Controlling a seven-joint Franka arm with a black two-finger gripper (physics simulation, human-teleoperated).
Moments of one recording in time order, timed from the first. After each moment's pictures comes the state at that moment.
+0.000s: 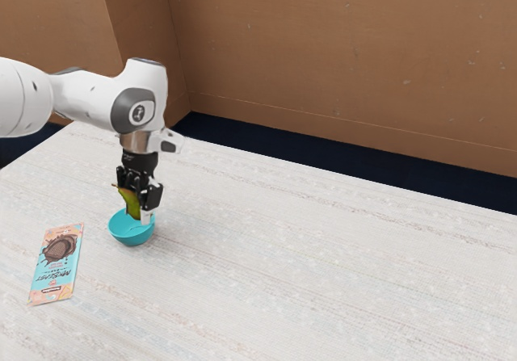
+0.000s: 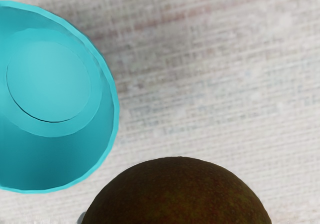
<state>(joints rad) -0.04 0.28 0.16 -1.85 0.10 1.79 0.31</state>
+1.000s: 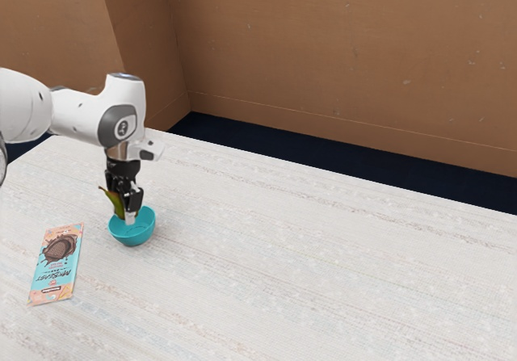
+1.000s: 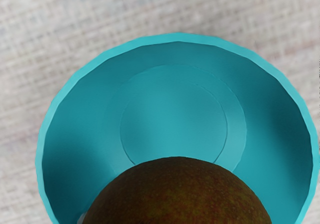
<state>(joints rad) 0.13 0.40 0.12 -1.81 0.14 1.96 0.50</state>
